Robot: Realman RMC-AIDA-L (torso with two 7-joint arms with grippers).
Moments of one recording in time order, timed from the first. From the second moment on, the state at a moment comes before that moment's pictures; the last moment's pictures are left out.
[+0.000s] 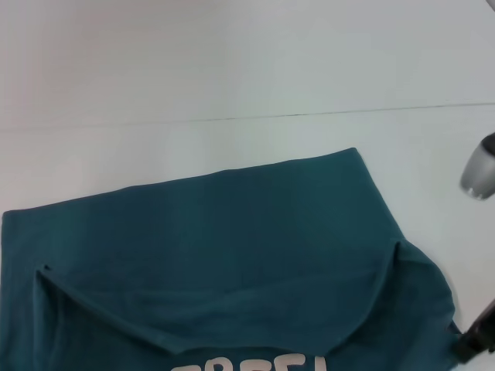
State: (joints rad) left arm -0.68 -2.00 0.74 0.90 2.85 2.07 -2.32; right arm 0.54 2.06 -1.12 -1.38 -2.66 -1.99 2.51
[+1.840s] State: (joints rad) left arm -0.74 -1.92 0.39 0.91 2.59 1.61 -2.29; right arm 0.69 2.05 -0.73 -1.28 -2.56 -1.50 2.48
